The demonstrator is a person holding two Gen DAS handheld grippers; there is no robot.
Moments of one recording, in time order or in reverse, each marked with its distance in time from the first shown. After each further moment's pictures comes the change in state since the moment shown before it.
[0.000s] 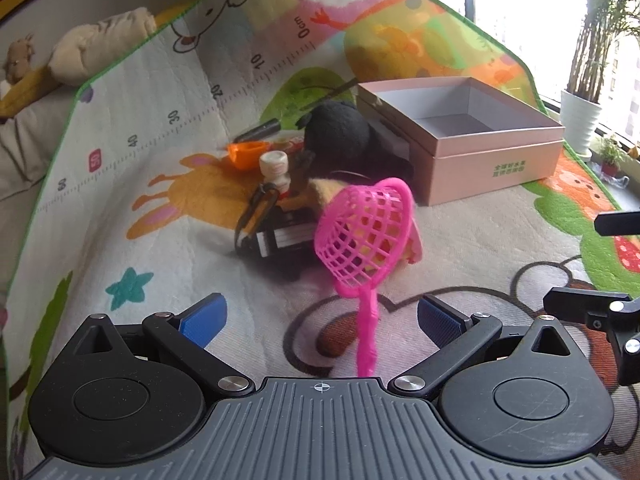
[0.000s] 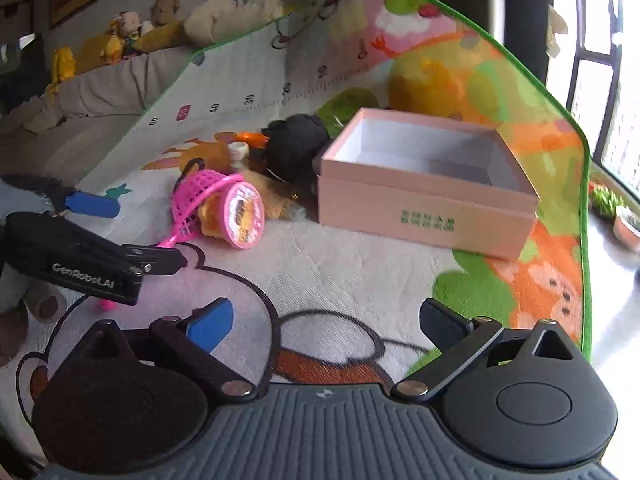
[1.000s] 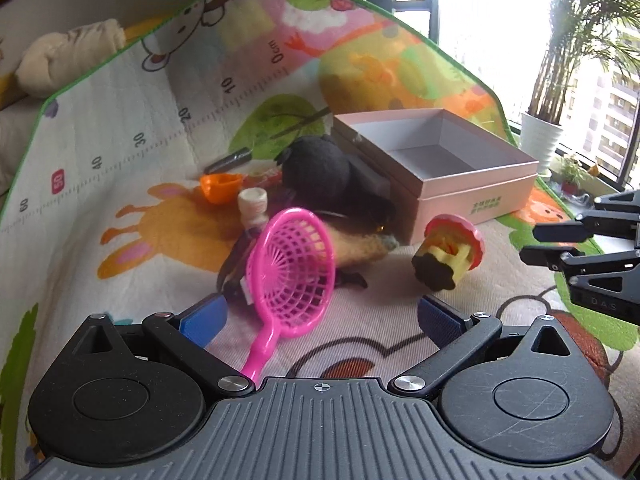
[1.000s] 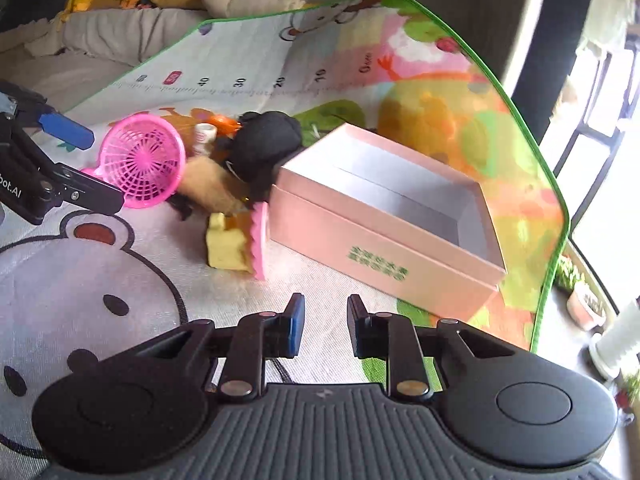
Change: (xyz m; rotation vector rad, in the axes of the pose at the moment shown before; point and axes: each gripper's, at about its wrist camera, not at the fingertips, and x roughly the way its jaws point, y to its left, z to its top) left arm 0.010 0.012 0.020 -0.004 -0.064 -0.186; right arm 0.016 -0.039 0.004 -0.106 0.008 -0.141
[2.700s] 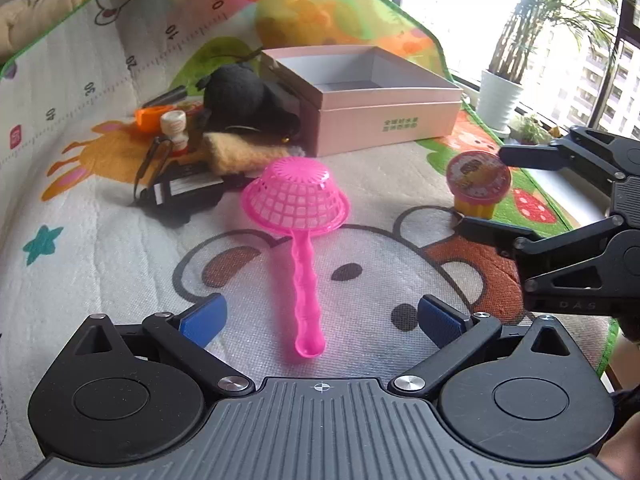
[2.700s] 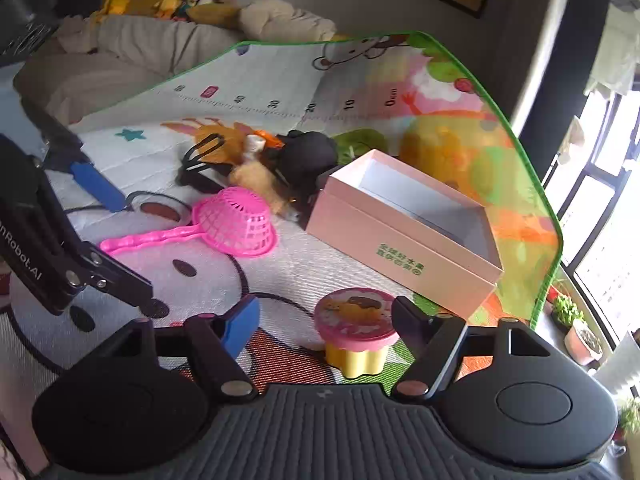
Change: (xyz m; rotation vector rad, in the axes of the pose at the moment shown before) left arm -0.027 -0.040 -0.046 -0.010 0.158 -0.117; right arm -0.053 0.032 -0.026 -0.117 -0.111 -0.014
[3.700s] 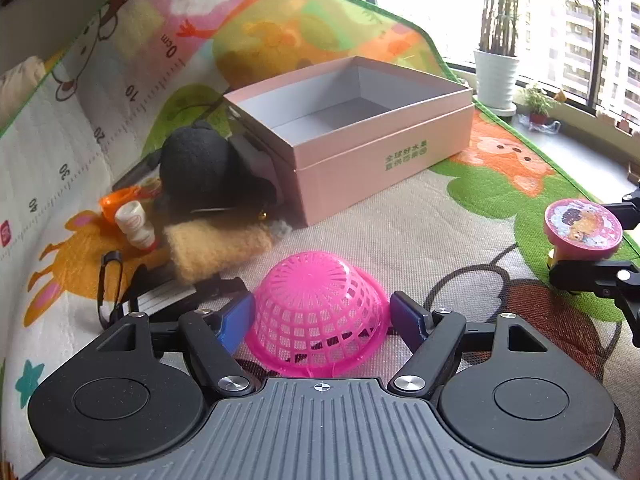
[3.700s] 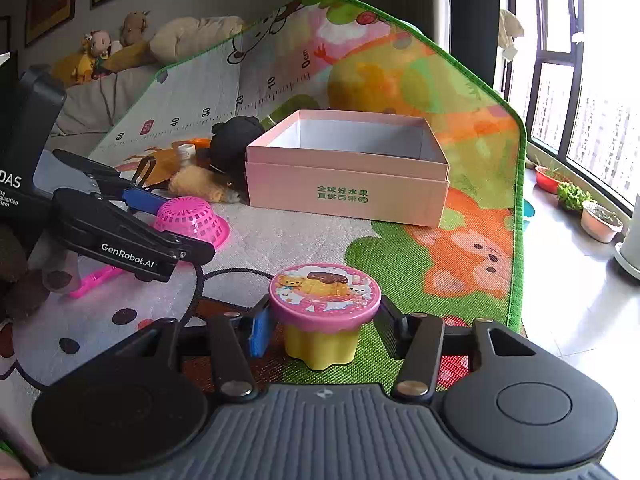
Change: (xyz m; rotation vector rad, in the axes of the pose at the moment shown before) left arm 0.057 -0.031 0.048 0.226 -0.054 0.076; right arm -0.005 -0.045 -0.035 0.358 0.076 0.037
